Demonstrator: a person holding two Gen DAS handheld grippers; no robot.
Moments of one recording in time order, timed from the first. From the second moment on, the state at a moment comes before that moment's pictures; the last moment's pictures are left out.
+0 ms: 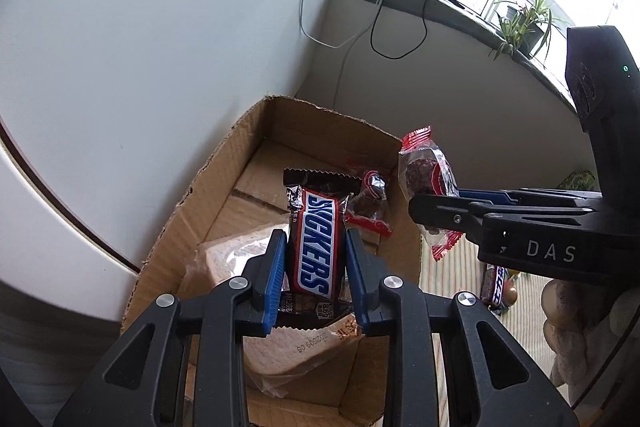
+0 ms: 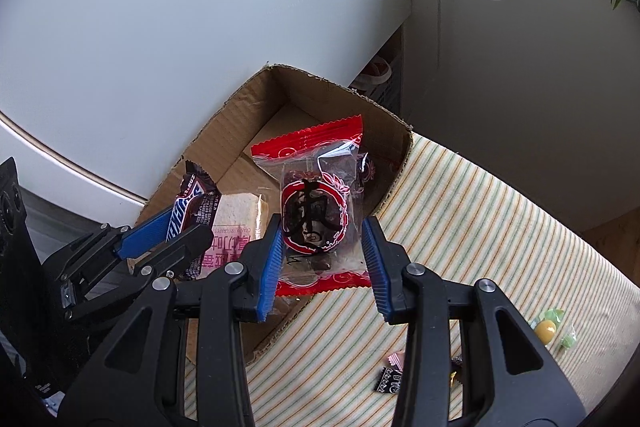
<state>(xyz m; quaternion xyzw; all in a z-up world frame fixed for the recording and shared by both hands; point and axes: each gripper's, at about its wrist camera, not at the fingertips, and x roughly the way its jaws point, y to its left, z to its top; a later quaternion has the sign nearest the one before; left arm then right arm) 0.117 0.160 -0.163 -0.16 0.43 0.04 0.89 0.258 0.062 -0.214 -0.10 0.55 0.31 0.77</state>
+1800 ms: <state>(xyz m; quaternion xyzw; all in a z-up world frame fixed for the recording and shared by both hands) 0.080 0.084 -0.143 -0.14 0.43 -0.02 0.89 0.235 -0.140 -0.177 -0.03 0.52 0.20 0.83</state>
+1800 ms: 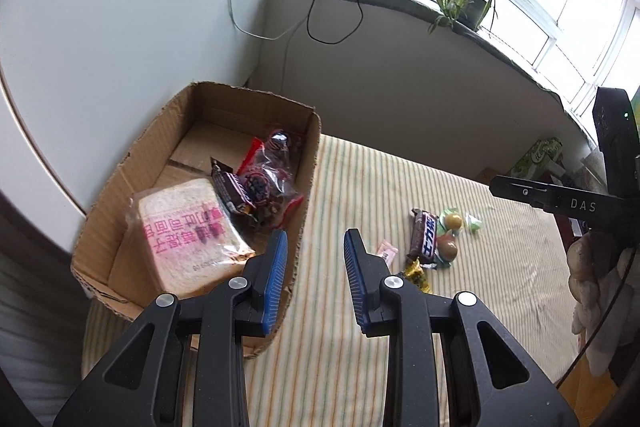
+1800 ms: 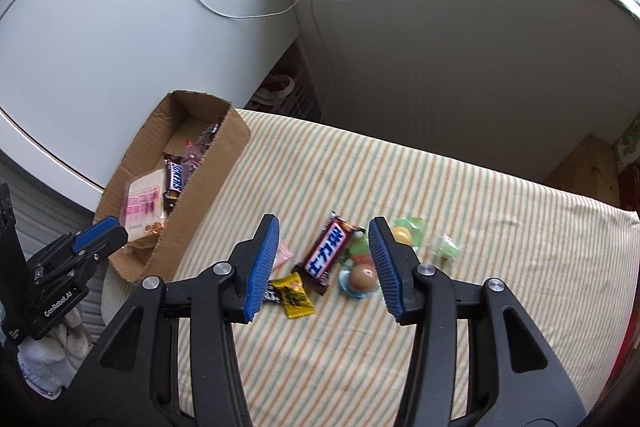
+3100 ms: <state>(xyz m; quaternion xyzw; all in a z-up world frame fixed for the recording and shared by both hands) 0.099 0.010 -0.217 -0.11 0.49 -0.10 0.86 0.268 -0.211 -0.266 -0.06 0.54 0.17 0.82</state>
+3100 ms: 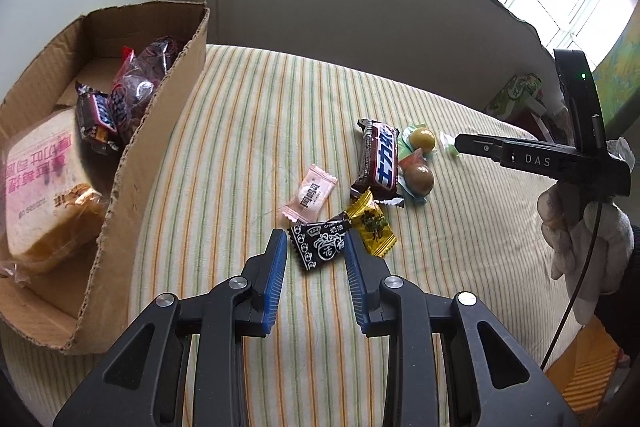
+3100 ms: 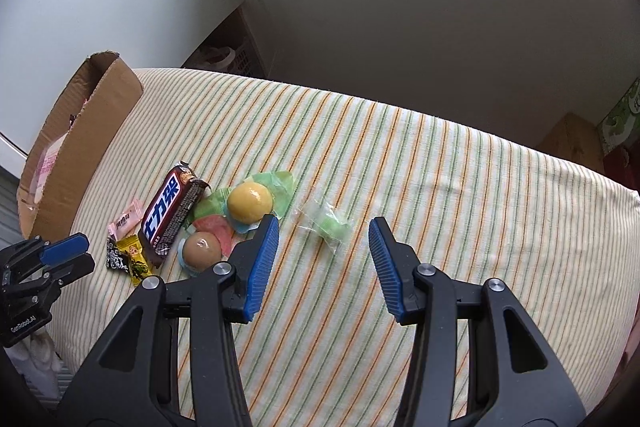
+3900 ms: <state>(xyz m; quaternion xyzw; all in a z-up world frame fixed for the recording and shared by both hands) 0.121 -0.019 -0.227 -0.02 0.51 -0.18 0.84 0.276 -0.213 -0.277 -0.05 0.54 0.20 0.81</state>
